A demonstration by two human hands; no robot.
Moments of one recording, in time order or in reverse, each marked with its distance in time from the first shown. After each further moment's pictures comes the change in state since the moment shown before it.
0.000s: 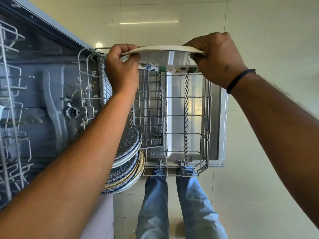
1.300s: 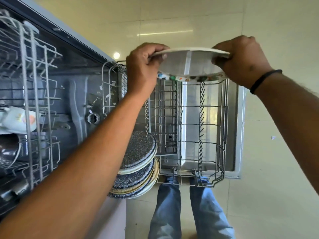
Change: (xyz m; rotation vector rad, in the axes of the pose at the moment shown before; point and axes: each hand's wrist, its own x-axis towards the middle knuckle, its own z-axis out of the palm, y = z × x) left_hand 0.015 0.032 -0.012 0.214 -0.303 0.353; right_hand 0.017 0.008 -0.014 -0.041 -0.052 0.169
